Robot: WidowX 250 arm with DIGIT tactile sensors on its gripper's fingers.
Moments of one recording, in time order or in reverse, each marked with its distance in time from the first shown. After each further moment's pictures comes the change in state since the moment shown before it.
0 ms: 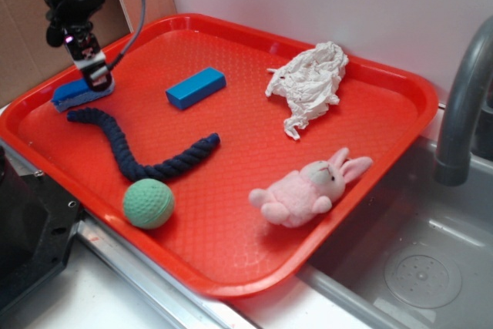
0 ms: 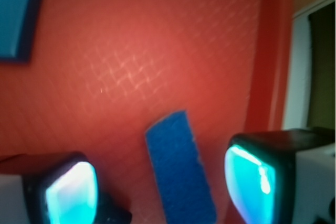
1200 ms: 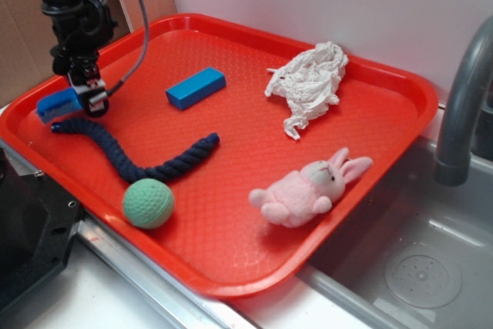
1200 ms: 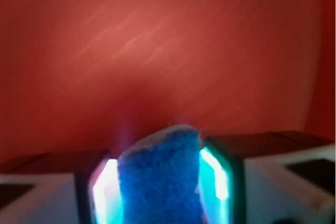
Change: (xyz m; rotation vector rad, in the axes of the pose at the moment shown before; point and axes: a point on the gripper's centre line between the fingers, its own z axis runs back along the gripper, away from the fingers) arm -0.009 -0.015 -0.006 -0.033 0.092 0.039
